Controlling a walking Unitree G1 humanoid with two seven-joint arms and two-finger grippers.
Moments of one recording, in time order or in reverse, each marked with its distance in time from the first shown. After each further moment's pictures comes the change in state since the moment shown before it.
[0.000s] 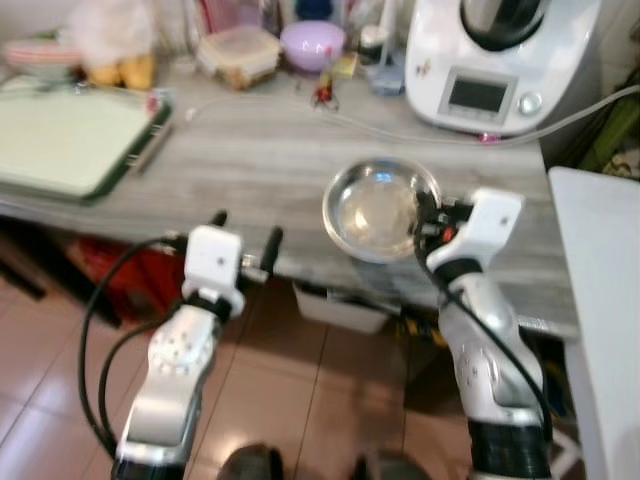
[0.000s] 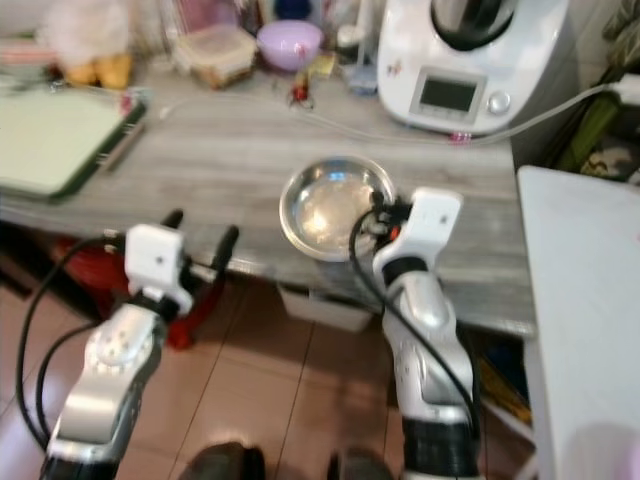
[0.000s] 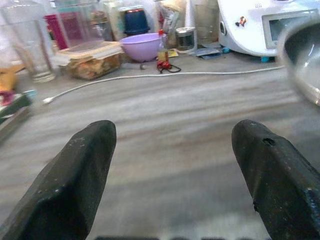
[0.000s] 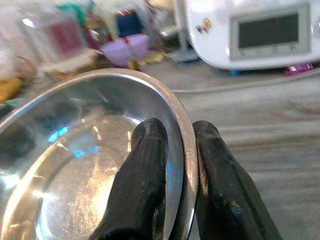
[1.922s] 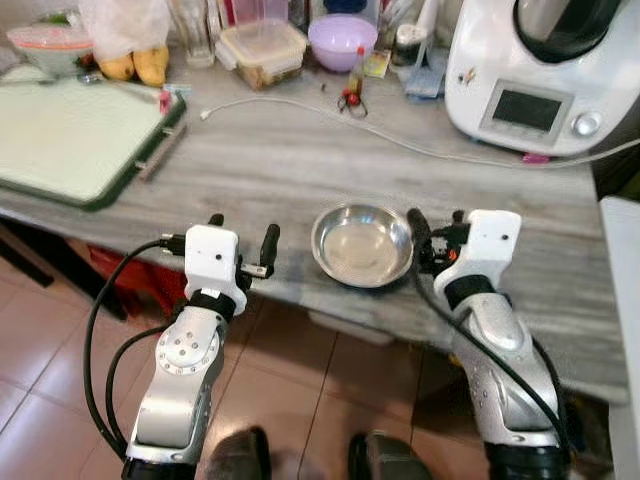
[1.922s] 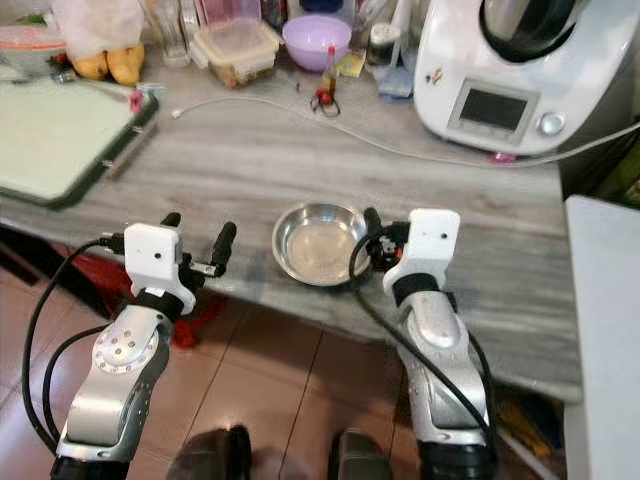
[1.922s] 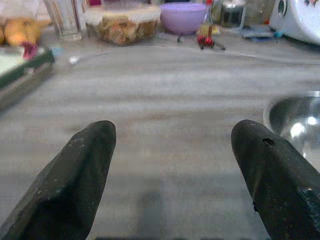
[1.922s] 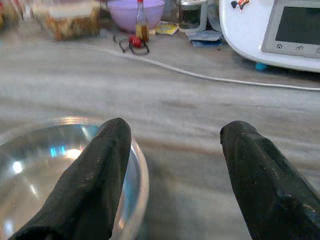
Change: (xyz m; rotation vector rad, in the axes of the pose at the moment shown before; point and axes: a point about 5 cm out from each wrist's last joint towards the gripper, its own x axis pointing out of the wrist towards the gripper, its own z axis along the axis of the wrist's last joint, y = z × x) left arm 0.000 0.000 -0.002 -0.064 0.047 0.084; right arm -0.017 -0.010 -0.006 -0.224 0.026 0.003
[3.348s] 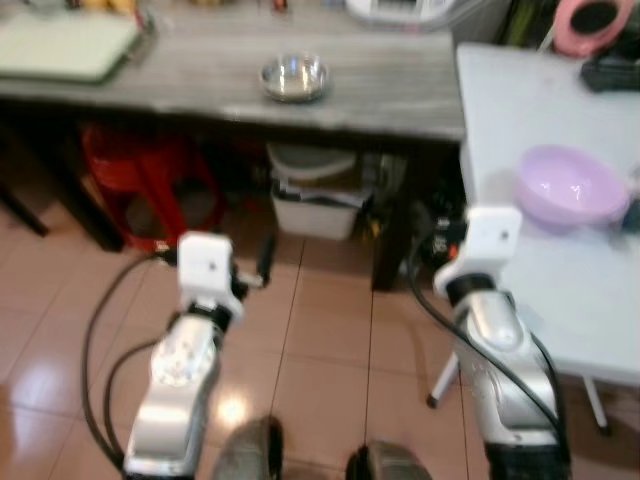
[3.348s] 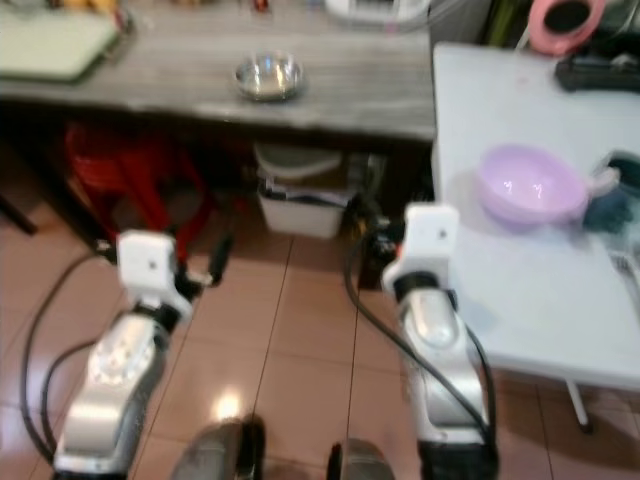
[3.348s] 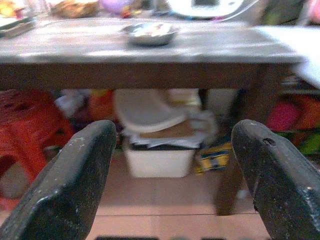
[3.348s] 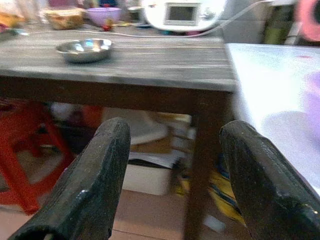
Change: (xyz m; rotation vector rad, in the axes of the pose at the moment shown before) left arm -0.008 -0.005 -0.005 -0.053 0.017 -0.041; right arm 0.002 -0.006 0.003 -0.015 -0.039 -0.051
